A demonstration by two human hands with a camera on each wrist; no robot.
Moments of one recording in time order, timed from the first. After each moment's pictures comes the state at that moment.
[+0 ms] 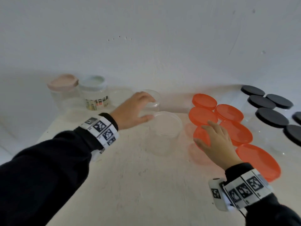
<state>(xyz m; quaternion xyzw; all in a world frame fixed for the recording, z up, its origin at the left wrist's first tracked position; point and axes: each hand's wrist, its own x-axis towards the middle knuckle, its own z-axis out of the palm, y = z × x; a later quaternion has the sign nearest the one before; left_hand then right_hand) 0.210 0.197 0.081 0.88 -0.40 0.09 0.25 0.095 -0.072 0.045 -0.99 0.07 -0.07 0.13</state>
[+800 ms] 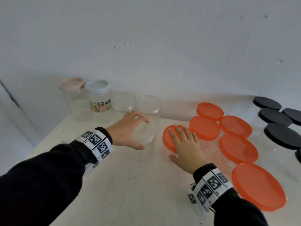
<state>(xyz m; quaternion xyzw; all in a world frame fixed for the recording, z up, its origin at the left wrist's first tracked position) 0.192 0.185 0.051 0.94 -0.27 -0.07 0.20 0.137 -0.048 0.026 -0.99 -0.13 -0.01 0.00</state>
